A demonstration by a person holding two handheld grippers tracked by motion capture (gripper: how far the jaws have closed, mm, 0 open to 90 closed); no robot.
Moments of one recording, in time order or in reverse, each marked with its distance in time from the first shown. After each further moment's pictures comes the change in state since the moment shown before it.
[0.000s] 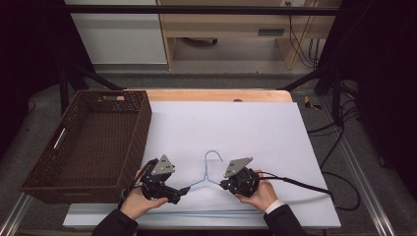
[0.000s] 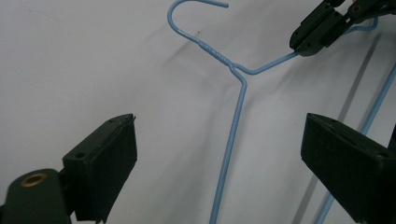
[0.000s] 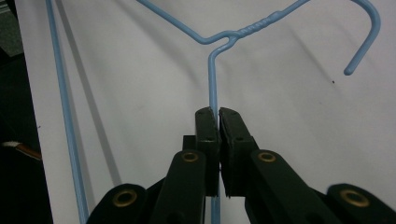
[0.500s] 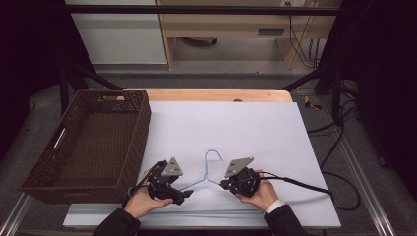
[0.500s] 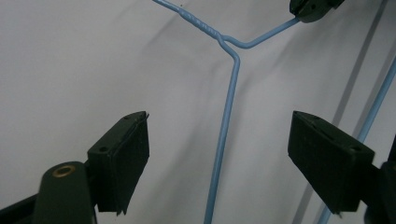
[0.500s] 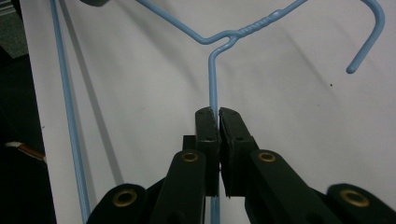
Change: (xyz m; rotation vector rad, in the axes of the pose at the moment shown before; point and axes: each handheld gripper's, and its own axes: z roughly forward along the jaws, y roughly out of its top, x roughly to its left) left arm -0.004 0.003 0.019 0.114 -0.029 0.077; right arm 0.000 0.000 -0.003 -0.009 0.003 -0.005
